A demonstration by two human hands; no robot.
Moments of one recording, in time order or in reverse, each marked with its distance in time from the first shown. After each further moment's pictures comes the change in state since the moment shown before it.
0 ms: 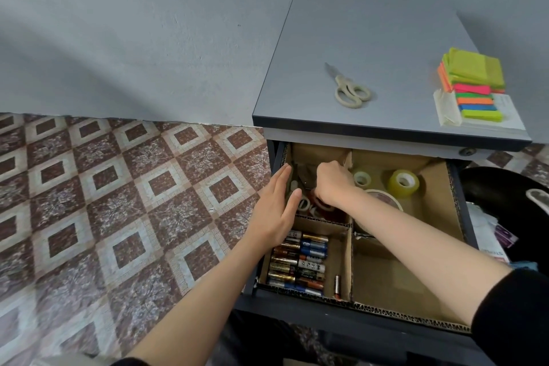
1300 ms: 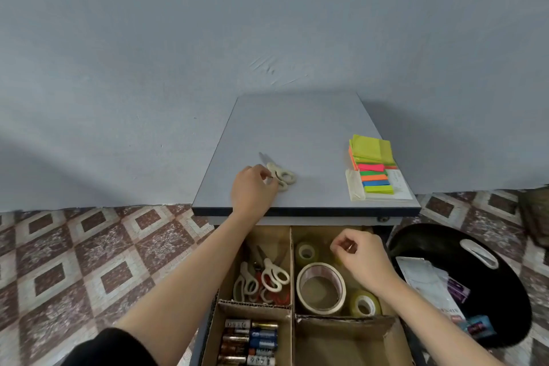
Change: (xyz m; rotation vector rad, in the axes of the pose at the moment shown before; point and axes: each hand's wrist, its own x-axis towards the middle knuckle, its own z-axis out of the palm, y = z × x) left_hand 0.145 0.129 -0.018 0.184 0.247 -0.054; right_hand -0.073 0.128 -0.058 0.616 0.345 -0.004
